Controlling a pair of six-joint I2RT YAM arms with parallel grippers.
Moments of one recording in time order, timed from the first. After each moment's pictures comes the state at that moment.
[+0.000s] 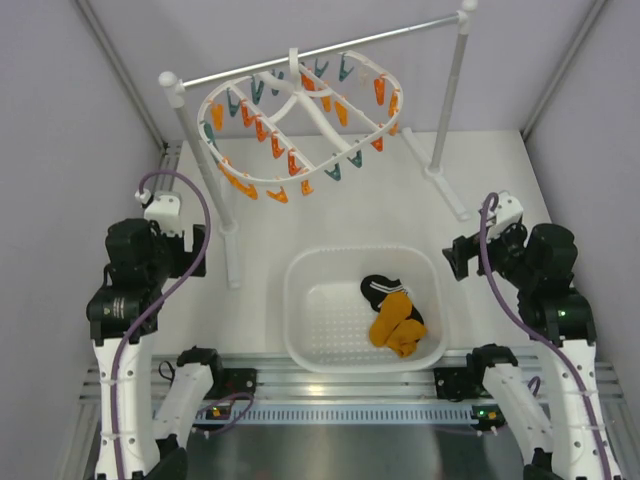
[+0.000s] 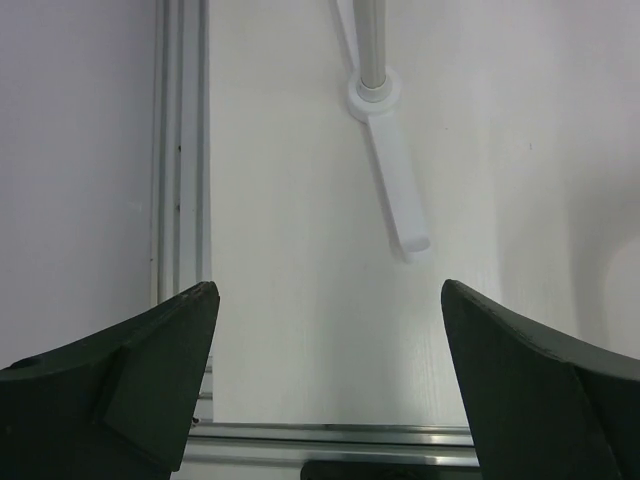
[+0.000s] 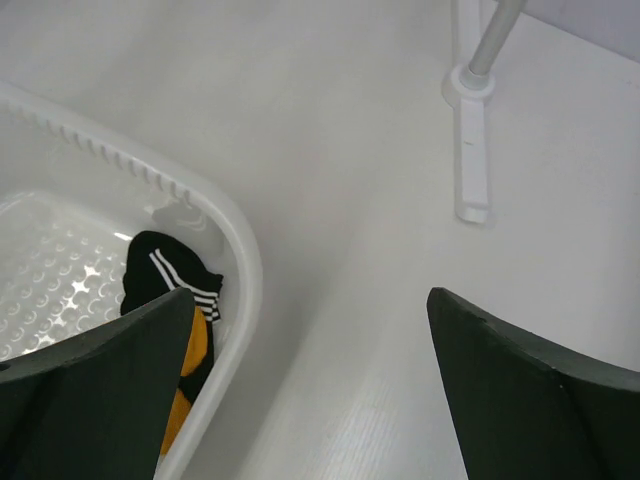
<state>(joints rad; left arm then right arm) 0.06 0.73 1.17 -0.99 -0.02 0.17 0.03 0.60 0.91 -0.72 -0.35 -0.26</state>
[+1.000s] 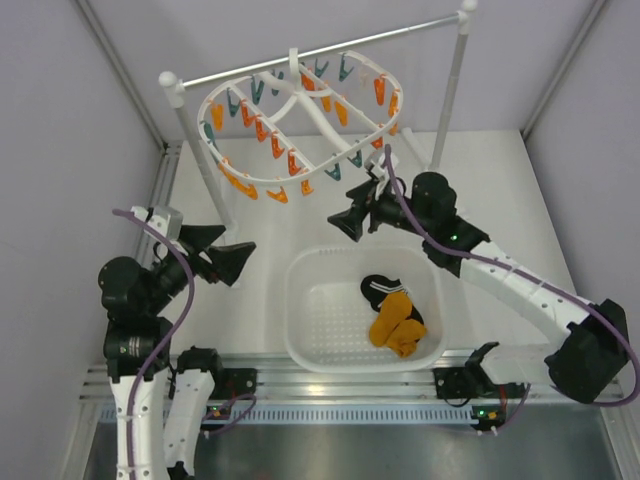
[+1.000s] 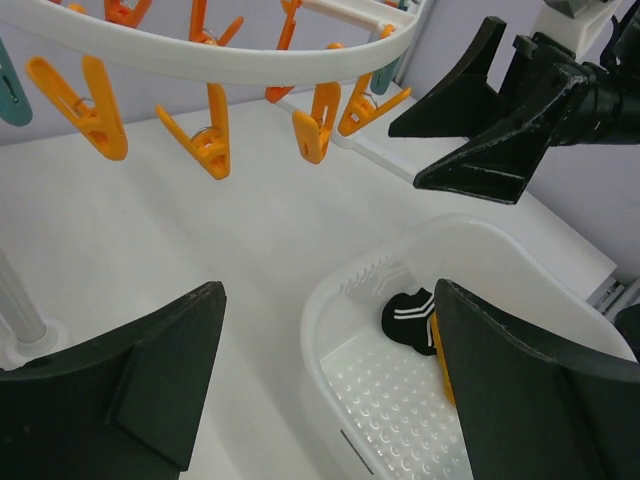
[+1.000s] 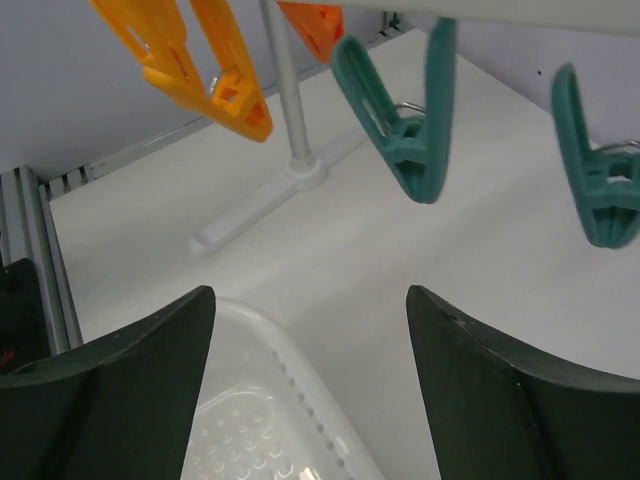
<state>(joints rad) 0.06 0.47 0.90 -0.40 0.71 -0.28 0.64 1.25 1.03 0.11 -0.41 0.05</state>
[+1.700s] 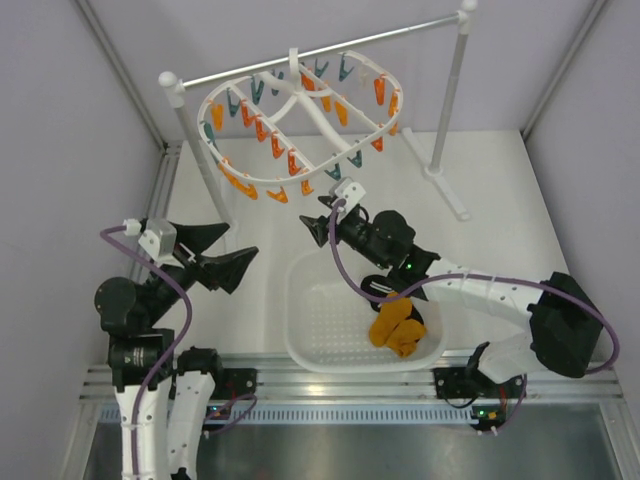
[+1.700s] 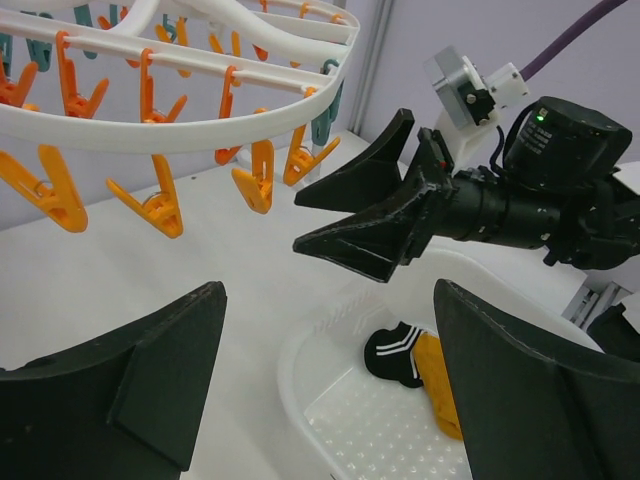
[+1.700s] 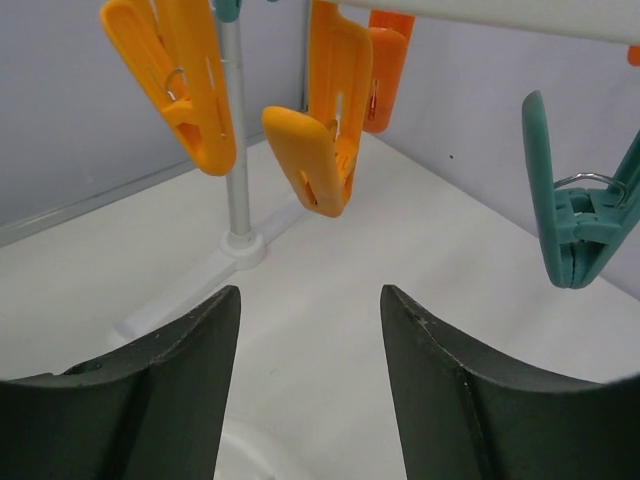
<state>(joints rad) 0.06 0.39 0.83 -0.17 0.79 -0.37 0.95 1.39 0.90 0.58 0.07 -0.10</state>
